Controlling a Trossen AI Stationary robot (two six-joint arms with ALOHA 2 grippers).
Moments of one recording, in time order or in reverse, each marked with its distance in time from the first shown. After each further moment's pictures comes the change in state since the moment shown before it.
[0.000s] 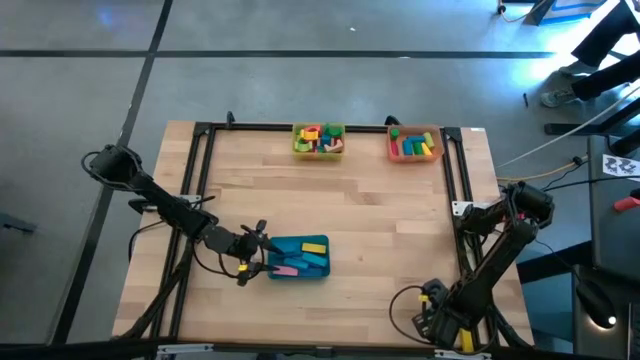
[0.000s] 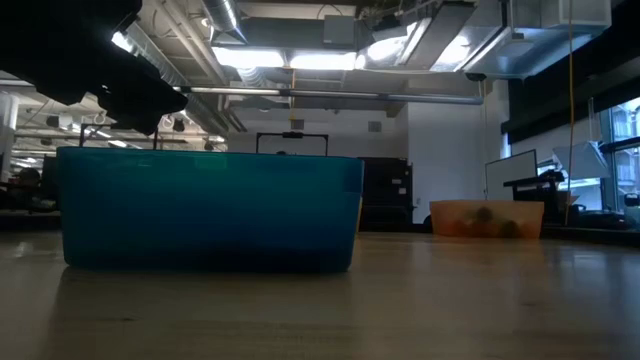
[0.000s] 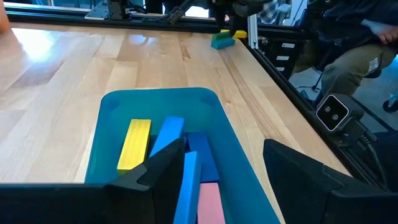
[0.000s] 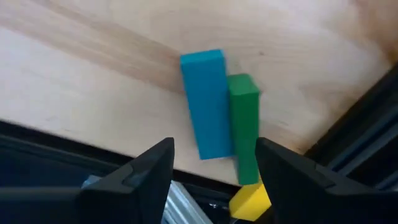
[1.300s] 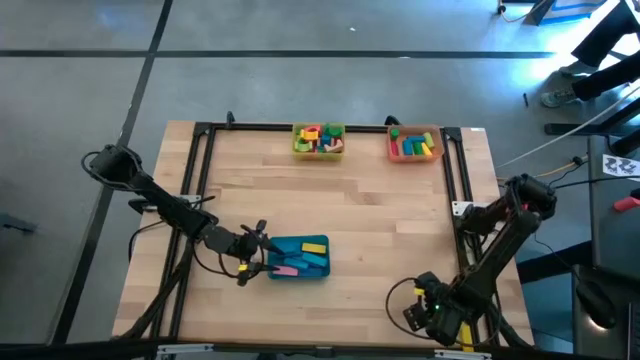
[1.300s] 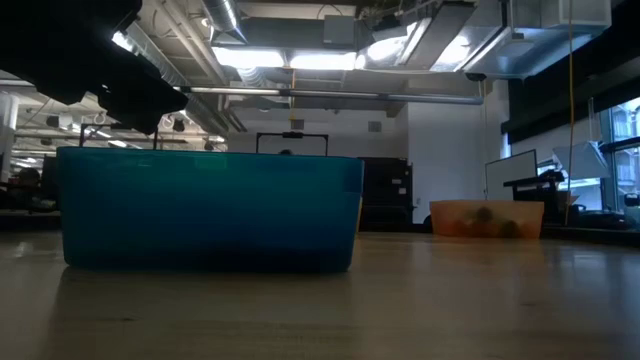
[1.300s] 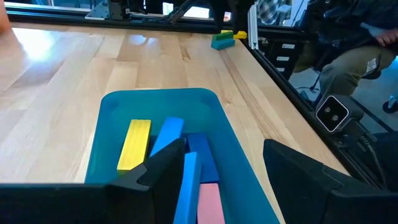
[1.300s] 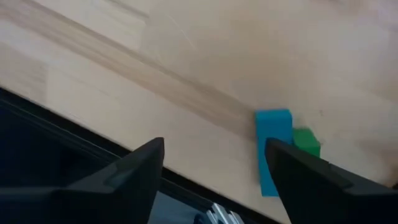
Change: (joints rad) left arm 0.000 0.000 0.000 0.002 0.000 -0.003; right arm -0.024 -0.077 0.000 0.026 0.265 -0.035
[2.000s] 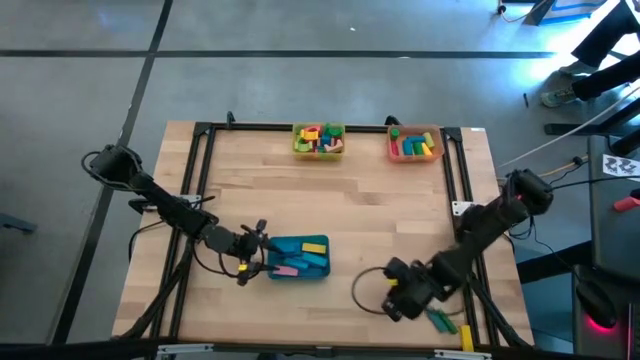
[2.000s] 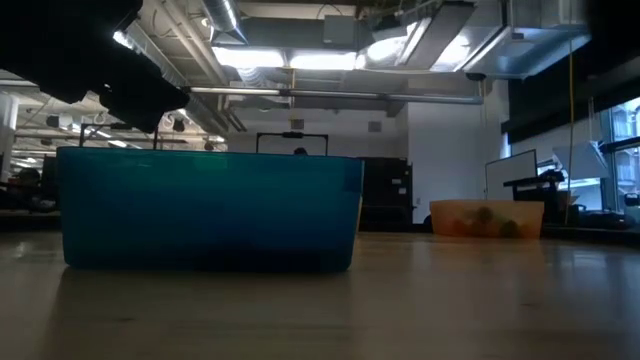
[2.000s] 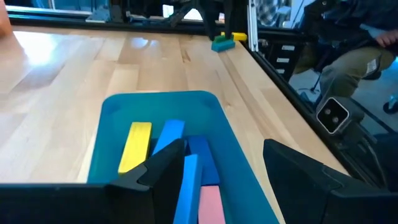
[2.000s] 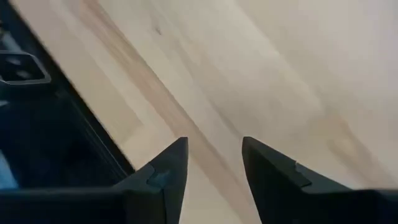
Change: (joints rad) left arm 0.000 0.000 0.000 0.005 0.000 0.009; right arm -0.238 -0.024 0.002 0.129 0.107 -0.655
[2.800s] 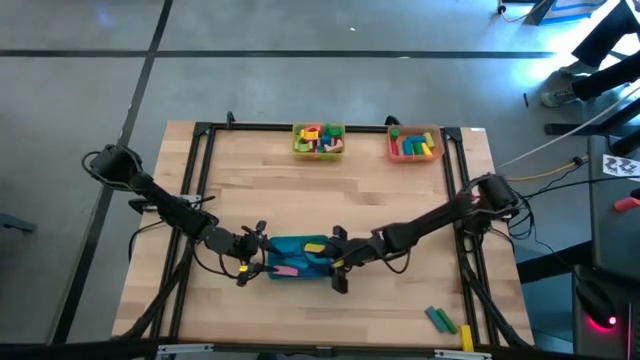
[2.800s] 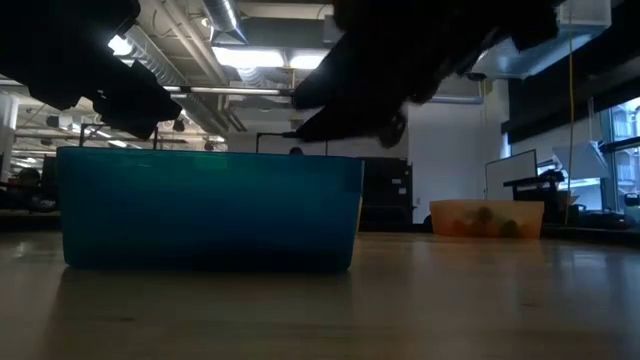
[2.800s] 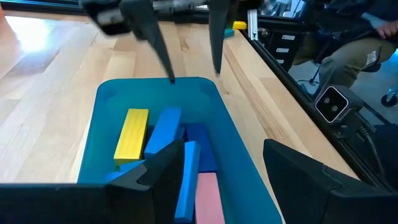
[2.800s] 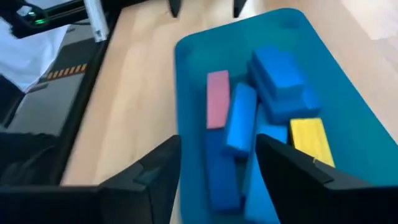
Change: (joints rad) left arm -0.005 0.000 0.000 -0.038 0.008 -0.025; right arm -0.407 0.252 -0.002 0.859 0.020 -1.068
